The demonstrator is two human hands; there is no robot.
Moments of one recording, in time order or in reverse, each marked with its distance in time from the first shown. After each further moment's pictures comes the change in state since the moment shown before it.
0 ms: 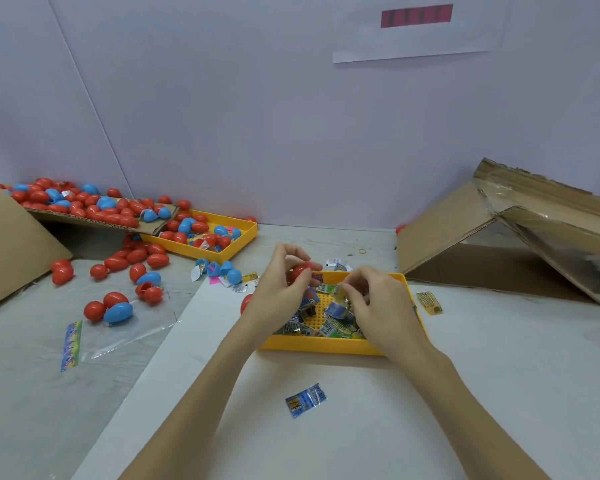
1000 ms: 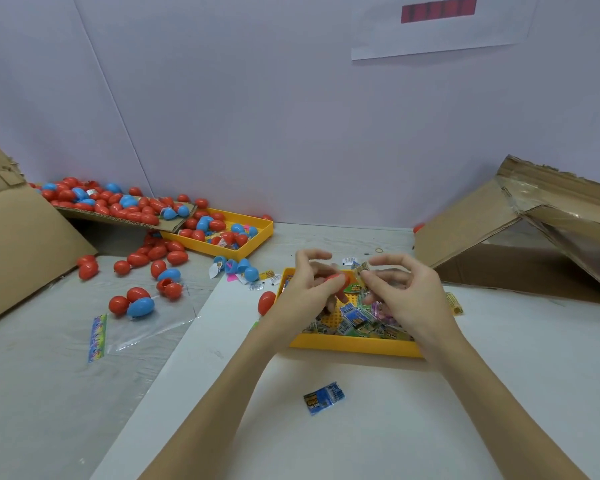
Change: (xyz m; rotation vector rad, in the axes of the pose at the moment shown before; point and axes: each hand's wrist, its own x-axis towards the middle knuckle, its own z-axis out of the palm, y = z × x) left_hand -0.010 0.010 0.006 -0.109 -0.130 -0.118; right_hand 0.000 -0.006 -0.013 0.744 0.026 0.240
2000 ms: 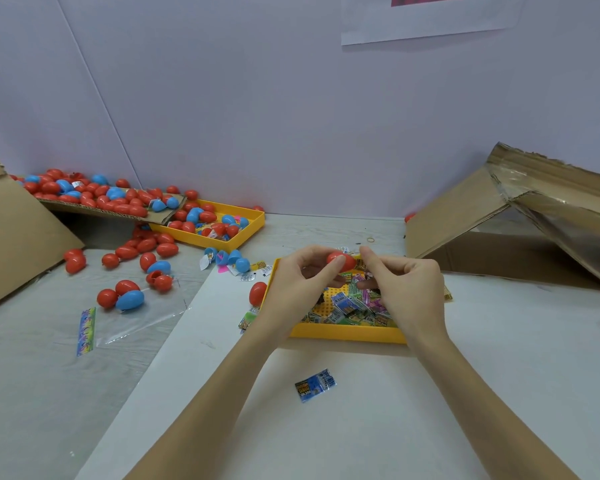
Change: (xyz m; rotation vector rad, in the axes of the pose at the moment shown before) left_hand -0.002 -0.004 0.009 -0.028 0.094 0.089; right_hand -0.009 0.002 0.005 -0.144 0.225 -0.107
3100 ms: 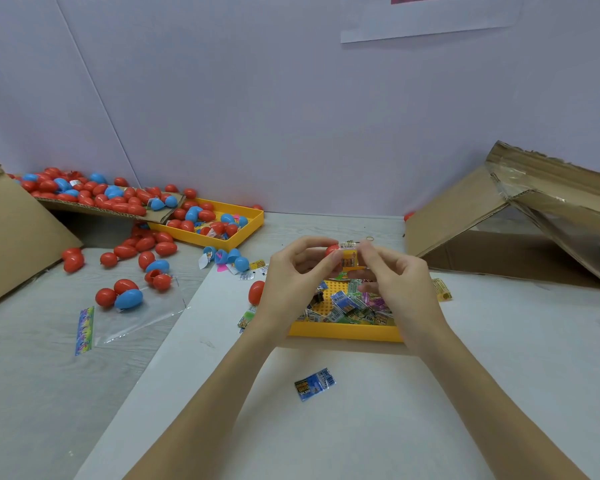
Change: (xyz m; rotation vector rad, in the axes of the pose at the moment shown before) left_hand 0.000 0.002 -0.002 -0.020 0.075 0.073; right_hand 0.000 -0.007 0.002 0.194 -0.195 0.118
